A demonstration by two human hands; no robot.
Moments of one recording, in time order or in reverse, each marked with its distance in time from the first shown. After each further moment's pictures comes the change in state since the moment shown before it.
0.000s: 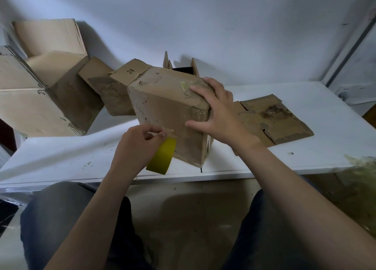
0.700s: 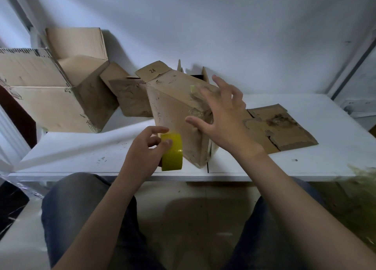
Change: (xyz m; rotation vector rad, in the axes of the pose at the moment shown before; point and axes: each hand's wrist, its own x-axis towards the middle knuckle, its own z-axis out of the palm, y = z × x) left_hand -0.044 -0.009 -0.019 -0.313 -0.025 0.032; right_hand -0.019 -0.064 -0.011 -0.259 0.010 0.014
